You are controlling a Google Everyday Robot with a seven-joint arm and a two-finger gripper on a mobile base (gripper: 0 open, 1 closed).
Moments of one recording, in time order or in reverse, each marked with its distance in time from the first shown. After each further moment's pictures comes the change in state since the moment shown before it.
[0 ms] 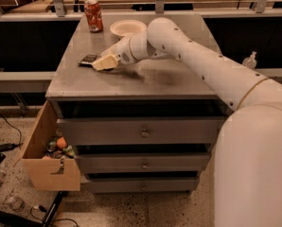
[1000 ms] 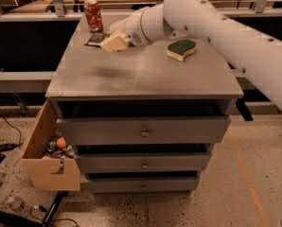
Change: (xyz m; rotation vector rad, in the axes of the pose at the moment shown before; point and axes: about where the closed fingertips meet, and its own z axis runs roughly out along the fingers) arm -0.075 0.022 -0.103 0.128 -0.015 -0.135
